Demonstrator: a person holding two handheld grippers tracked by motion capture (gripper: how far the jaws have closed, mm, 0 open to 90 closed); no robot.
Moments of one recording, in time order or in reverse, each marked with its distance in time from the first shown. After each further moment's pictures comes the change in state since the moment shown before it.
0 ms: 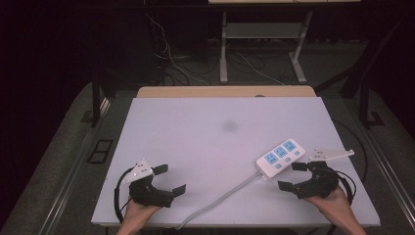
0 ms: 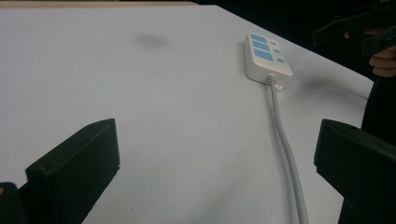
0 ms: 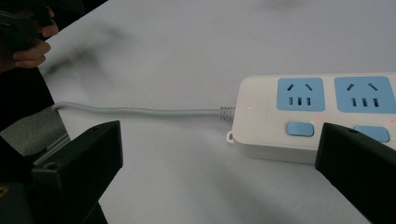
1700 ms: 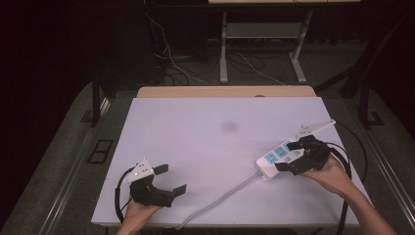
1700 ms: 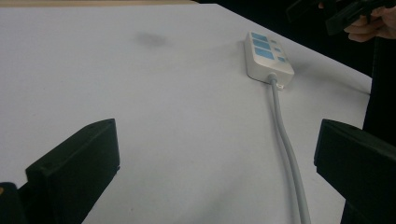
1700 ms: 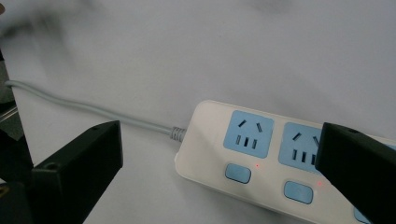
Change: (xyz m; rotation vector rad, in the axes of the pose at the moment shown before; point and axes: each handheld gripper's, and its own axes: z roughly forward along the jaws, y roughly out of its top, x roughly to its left) left arm 0.000 0.000 0.002 0.001 0.000 0.000; right arm -0.033 0.057 0.019 0.173 -0.019 -0.137
